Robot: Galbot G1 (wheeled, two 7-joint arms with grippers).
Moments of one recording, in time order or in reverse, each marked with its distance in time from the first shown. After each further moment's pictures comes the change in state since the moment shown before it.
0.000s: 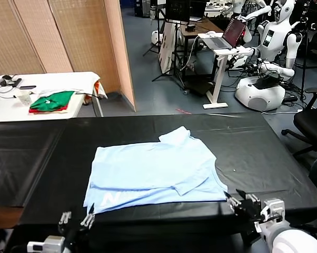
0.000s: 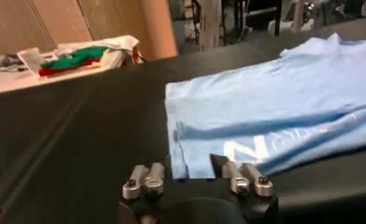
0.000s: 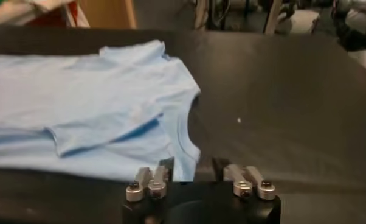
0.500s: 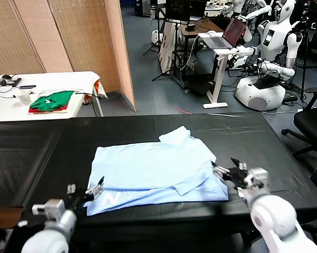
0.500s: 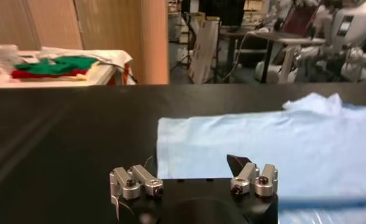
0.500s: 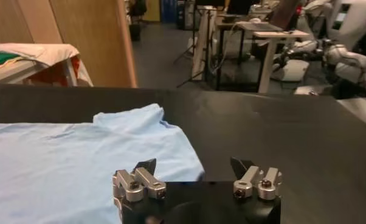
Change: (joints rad) left arm -0.419 0.149 0.062 0.240 -0.395 0.067 -0.029; right arm 0.540 0.048 -0.330 -0.397 -0.053 -0.067 0.001
